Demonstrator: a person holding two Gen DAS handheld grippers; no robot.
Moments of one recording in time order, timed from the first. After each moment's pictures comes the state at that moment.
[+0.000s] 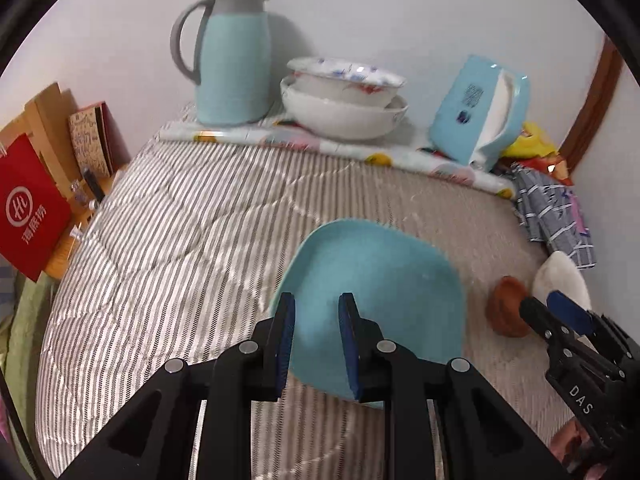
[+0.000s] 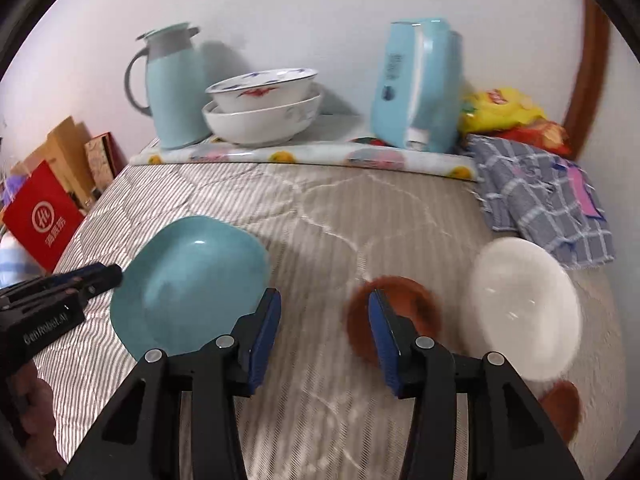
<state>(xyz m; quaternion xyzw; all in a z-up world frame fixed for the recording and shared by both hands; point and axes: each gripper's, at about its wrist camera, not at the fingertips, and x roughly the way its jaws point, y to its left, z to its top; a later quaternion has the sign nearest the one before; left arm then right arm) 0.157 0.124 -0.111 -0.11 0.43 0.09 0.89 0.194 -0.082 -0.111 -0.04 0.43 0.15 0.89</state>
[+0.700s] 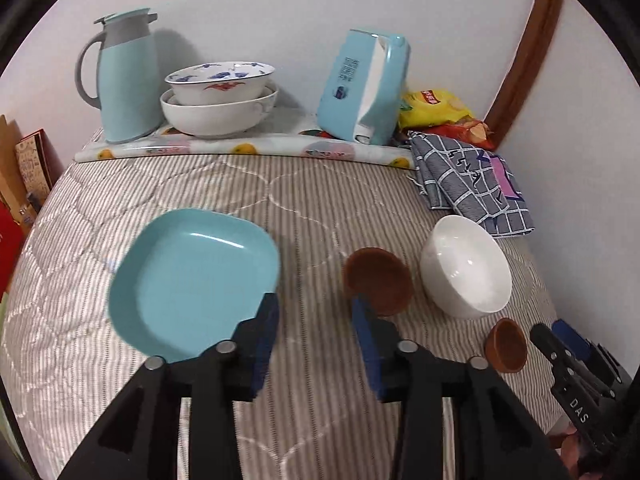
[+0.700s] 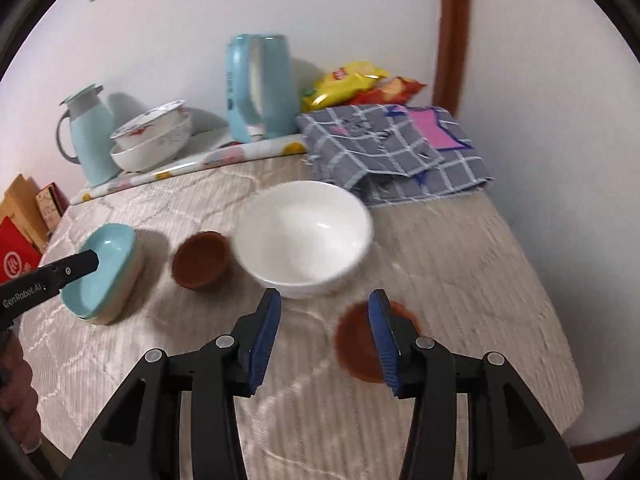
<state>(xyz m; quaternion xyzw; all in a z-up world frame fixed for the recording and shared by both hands) 0.162 -0.003 -0.098 -0.10 0.44 0.00 0.89 0.151 -0.249 -0.099 0.01 0.43 0.03 0.90</state>
